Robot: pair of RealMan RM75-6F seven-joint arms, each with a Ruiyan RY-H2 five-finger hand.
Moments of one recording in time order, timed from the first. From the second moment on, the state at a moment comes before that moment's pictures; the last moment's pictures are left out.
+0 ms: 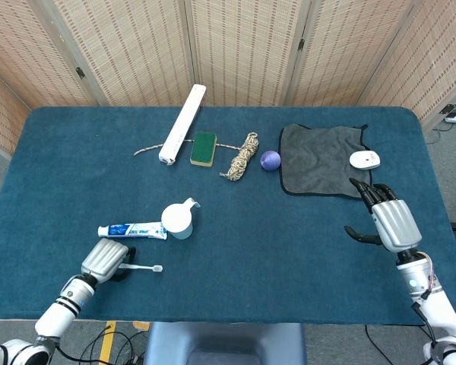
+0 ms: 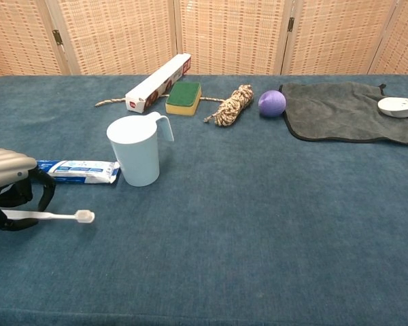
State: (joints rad) left arm -0.55 -1.33 0.04 -1.59 1.30 0.99 0.33; right arm 0.36 -1.18 0.12 -1.50 -1.49 1.30 0.08
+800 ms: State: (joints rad) left arm -0.53 -1.13 -0.09 -1.70 1.40 1.06 -0.33; right arm 0.34 -1.15 0.13 -1.55 -1.49 1.34 0.05
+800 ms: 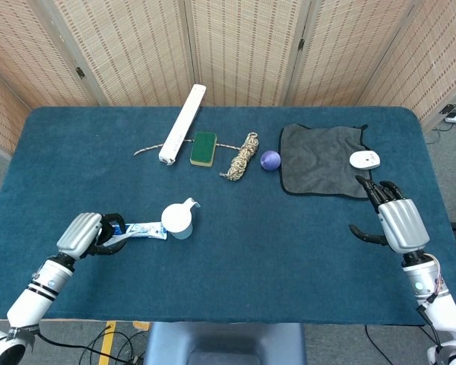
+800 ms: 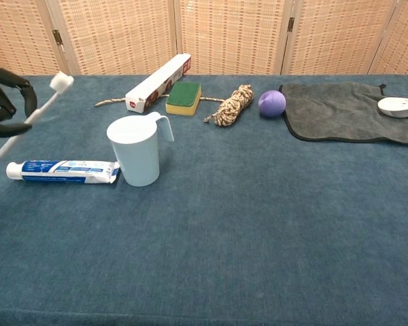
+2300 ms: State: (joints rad) left arm -0.77 -1.43 -0.31 -1.52 1.16 0.88 -0.53; right arm 0.31 -1.12 0.14 -1.56 -1.49 1.37 0.07
